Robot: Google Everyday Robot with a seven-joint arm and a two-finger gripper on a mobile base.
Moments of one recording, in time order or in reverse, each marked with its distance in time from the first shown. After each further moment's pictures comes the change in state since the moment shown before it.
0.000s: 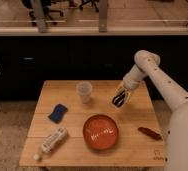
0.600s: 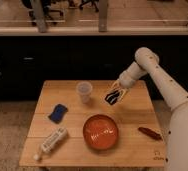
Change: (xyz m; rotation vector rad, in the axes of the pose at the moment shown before) arm -0.047 -0.019 -0.012 0.059 -0.212 0.046
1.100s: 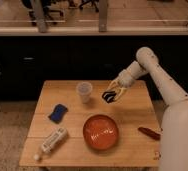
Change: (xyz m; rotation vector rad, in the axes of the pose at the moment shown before) arm -0.021 -0.008 0.002 -0.003 -0.137 0.065
